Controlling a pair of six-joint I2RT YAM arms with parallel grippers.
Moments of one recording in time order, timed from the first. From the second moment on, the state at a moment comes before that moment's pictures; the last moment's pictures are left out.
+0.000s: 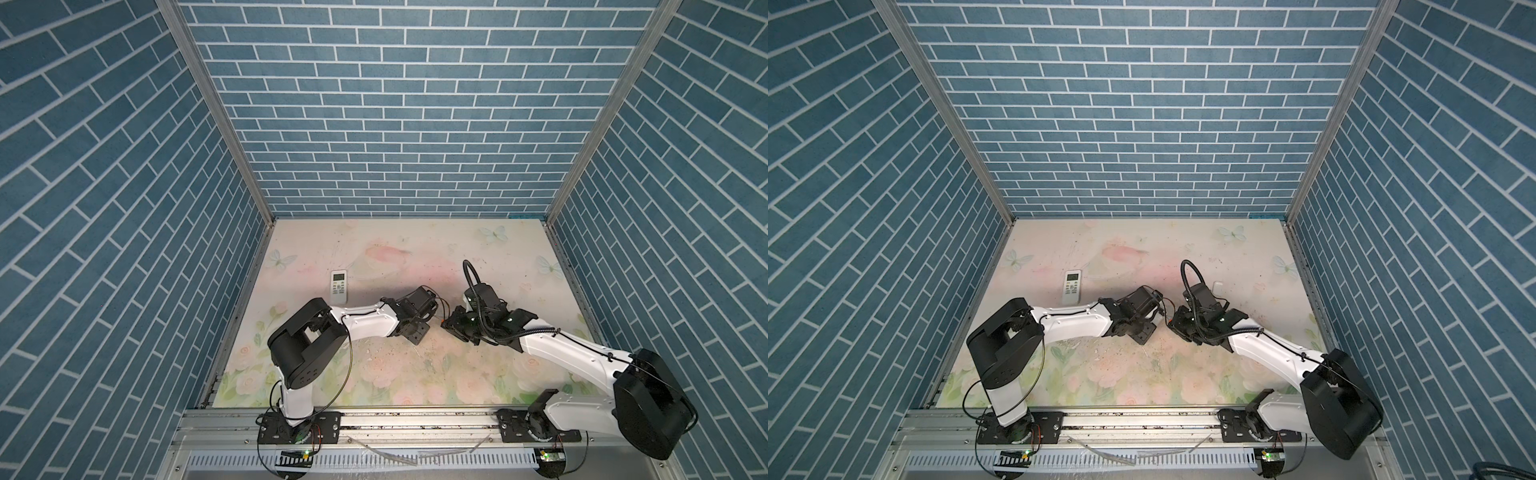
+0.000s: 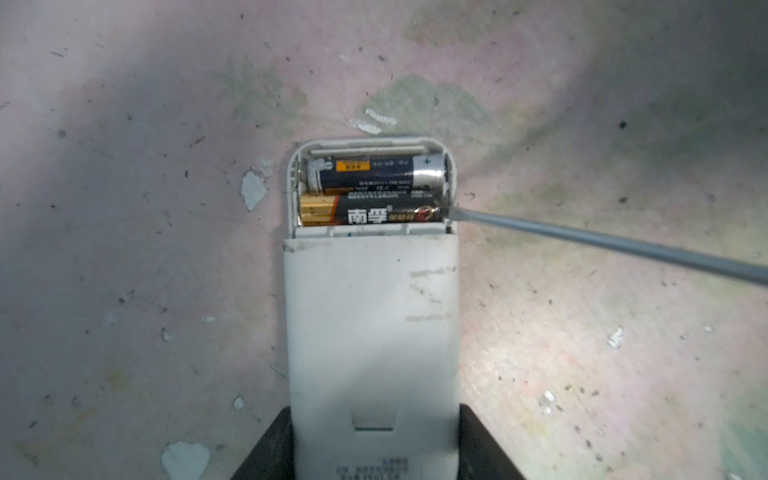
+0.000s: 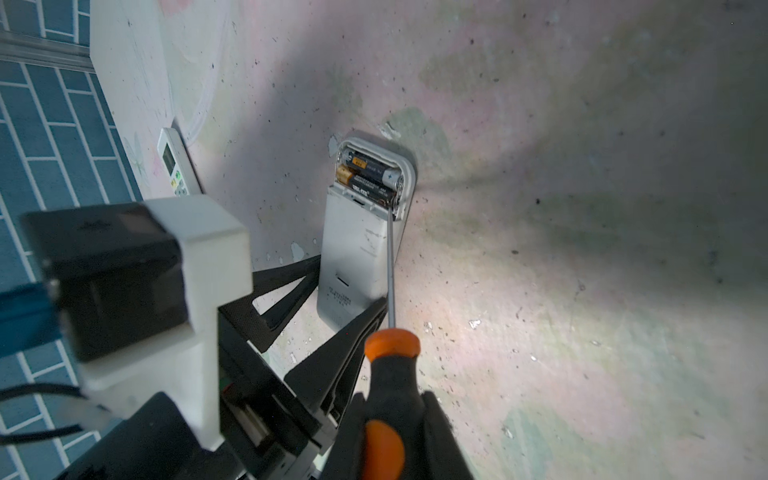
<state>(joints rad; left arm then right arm) -0.92 1.84 1.07 -0.37 -0.09 -0.19 0.71 1.26 0.68 -0.32 -0.25 1.11</state>
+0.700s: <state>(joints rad) -0.92 1.85 1.07 -0.34 -0.08 -0.18 0.71 1.22 0.70 -0.38 -0.23 1.07</state>
